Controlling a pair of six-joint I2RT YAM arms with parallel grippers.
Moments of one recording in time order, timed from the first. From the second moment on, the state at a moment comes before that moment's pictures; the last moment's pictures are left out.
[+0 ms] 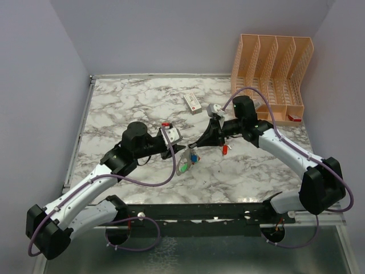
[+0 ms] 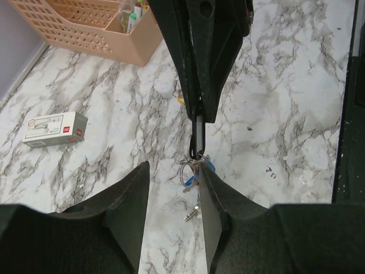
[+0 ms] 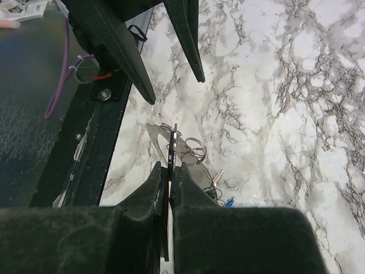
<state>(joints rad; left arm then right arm) -0.68 0.92 0.75 -0.08 0.48 0.31 0.48 1.40 1.00 -0.15 -1.19 -0.40</state>
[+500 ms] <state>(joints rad) -0.68 0.96 0.67 -0.05 0.49 0.38 0.48 1.39 1.00 -0.17 -1.19 -0.43</state>
